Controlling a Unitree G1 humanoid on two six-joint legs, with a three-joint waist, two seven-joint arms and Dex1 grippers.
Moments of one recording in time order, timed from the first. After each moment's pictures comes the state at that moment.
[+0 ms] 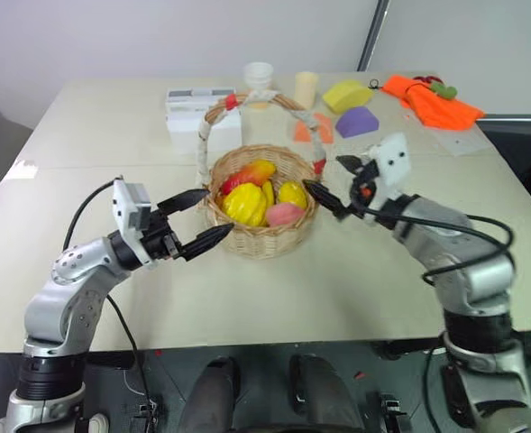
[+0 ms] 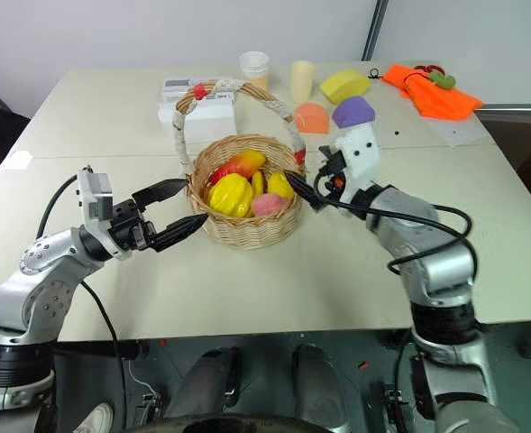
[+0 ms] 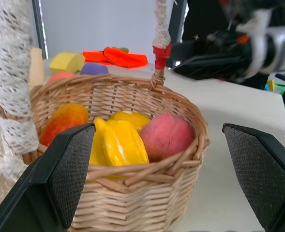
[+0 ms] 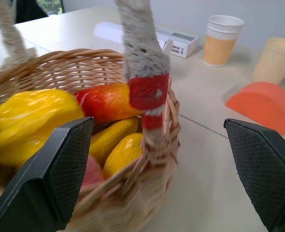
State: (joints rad) left arm -0.19 0.55 0.17 -0.33 -0.67 0.40 -0.88; right arm -0.50 -0.43 -0.01 -0.30 0.40 0.71 0.40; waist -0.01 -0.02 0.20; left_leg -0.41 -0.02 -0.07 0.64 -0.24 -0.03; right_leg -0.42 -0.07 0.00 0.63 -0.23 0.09
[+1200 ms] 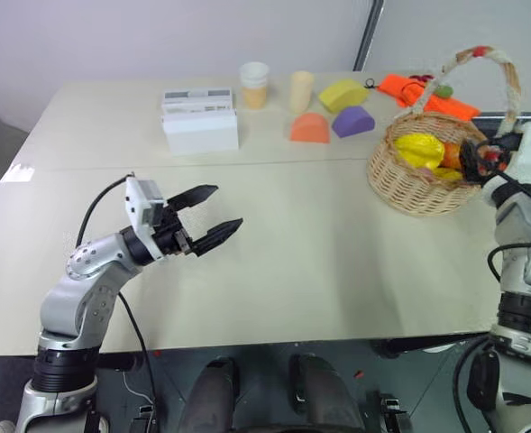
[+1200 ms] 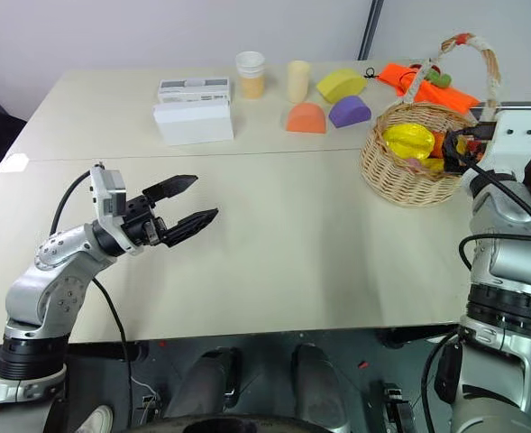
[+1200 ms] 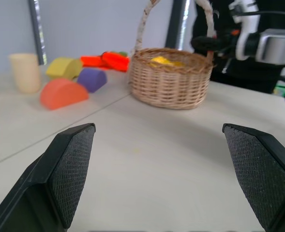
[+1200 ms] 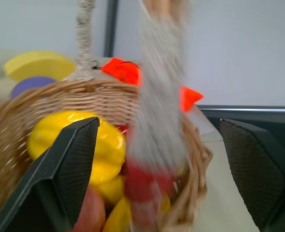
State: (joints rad) left arm -0.23 0.51 0.13 -0.30 -0.62 0.40 -0.83; right arm -0.45 -0.61 -0.43 0.04 0.23 0.47 0.17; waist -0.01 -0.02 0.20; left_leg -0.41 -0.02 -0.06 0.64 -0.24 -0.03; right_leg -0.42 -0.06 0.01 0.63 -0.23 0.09
